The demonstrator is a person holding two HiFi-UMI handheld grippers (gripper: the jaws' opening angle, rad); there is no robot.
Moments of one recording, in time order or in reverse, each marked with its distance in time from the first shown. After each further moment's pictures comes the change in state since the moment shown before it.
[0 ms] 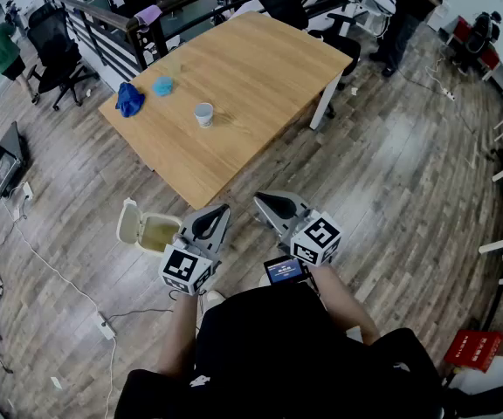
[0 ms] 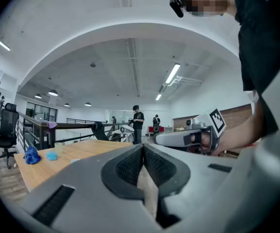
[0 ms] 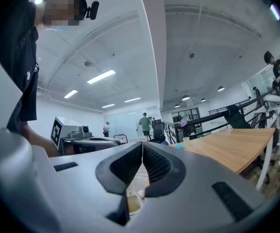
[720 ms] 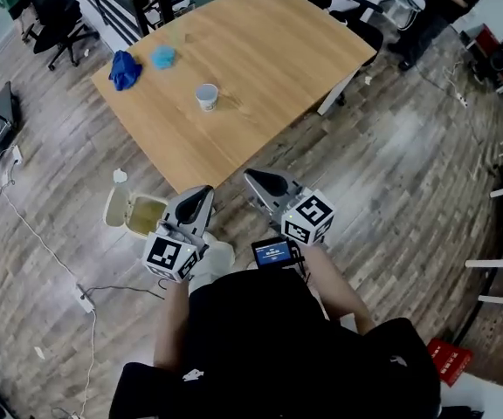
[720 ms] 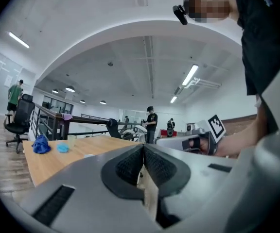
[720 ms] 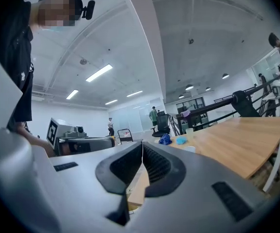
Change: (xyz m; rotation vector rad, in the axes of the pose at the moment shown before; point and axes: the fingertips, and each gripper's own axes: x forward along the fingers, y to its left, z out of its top) left arm 0.035 0.102 -0.029 -0.112 -0.026 0.152; right arm 0.093 -0.079 -0.031 0.064 0.083 0.077
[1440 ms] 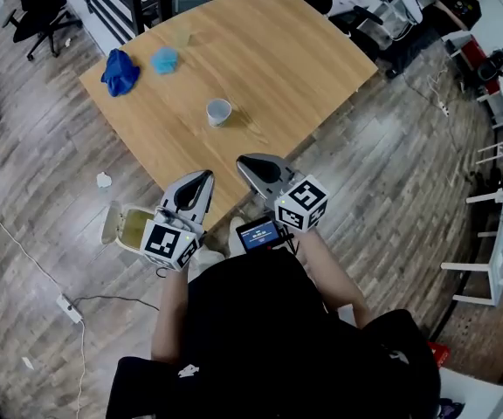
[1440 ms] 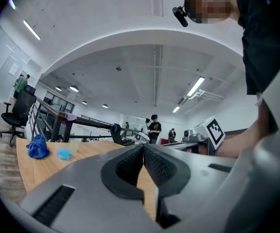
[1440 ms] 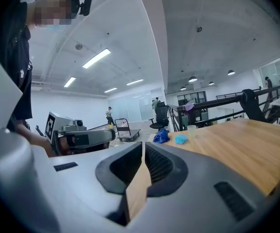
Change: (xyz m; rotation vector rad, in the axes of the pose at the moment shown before) left arm 0.041 0.138 0.024 -0.088 -0.099 -0.010; right arm 0.143 -0.051 0.011 -0.054 0.150 0.002
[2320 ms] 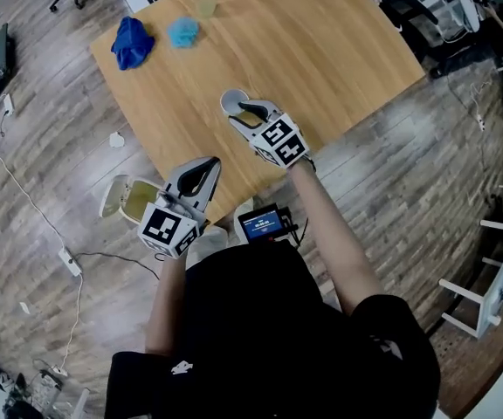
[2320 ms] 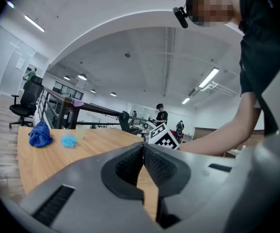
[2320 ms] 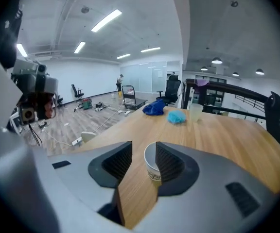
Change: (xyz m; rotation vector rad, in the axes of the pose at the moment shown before) left arm 0.072 0.042 -0.033 -0.057 0.143 0.084; right arm 0.133 -0.152 -0.087 -0.223 0.383 0.113
